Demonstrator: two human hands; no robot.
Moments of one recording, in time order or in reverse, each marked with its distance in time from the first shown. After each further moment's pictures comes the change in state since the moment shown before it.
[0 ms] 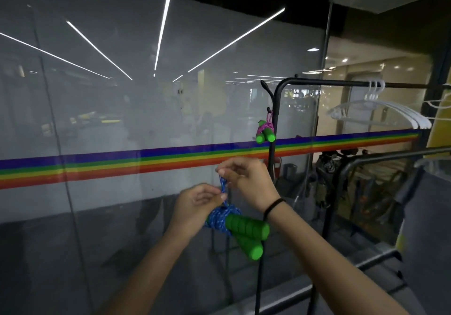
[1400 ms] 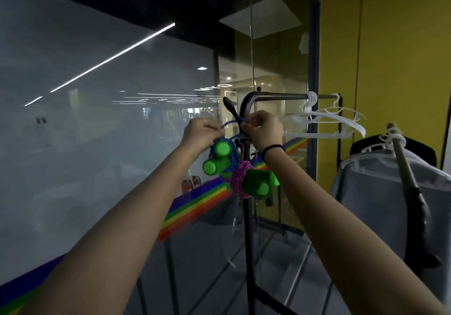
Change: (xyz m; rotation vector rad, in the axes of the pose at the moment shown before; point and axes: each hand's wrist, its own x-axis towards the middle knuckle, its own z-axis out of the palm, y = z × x) left_hand 0.444 0.023 0.125 0.035 -0.440 0.276; right_hand 0.294 0.137 -0.120 -0.362 0.879 0.244
